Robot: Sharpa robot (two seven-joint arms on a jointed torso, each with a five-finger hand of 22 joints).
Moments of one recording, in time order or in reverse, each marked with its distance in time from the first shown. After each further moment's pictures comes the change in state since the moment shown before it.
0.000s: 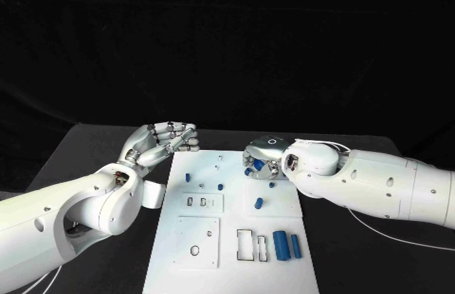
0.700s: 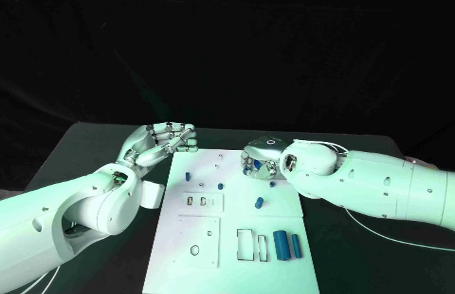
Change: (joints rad) left arm 0.001 -0.004 0.000 -0.002 0.001 0.005 -0.009; left_hand 0.000 0.000 0.000 0.000 0.000 -0.004 -0.004 0.000 -0.001 -0.004 0.004 -0.004 0.000 0.000 0.000 0.000 0.001 0.000 0.000 0.000 0.000 0.000; right arm -0.005 0.009 0.001 -0.009 0.031 -0.008 0.014; right_hand 0.030 0.038 0.141 0.013 -0.067 0.043 -0.014 0.027 0.030 0.055 -0.013 0.000 -0.005 0.004 -0.004 0.071 0.055 -0.013 0.028 -0.004 0.075 0.113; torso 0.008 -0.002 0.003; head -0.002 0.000
